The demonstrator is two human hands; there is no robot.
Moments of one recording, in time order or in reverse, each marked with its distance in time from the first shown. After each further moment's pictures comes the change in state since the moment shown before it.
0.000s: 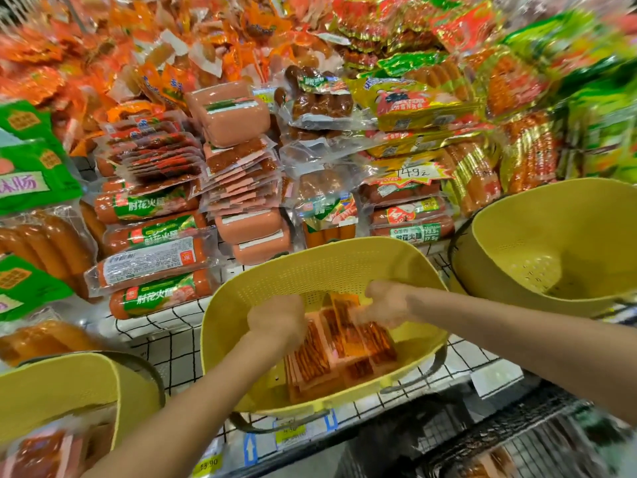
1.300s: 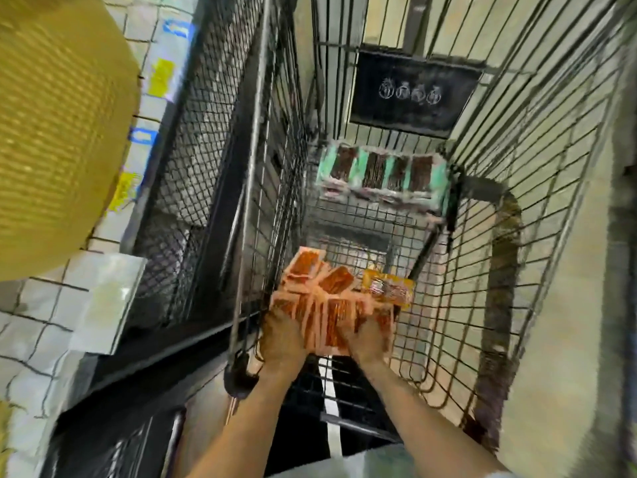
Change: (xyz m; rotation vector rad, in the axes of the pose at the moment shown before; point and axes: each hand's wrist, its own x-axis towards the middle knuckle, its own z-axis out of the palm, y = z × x) left_hand 0.001 0.307 0.387 0.354 -0.260 0.500; right_hand 0.001 0.412 0.349 1.400 0.813 0.762
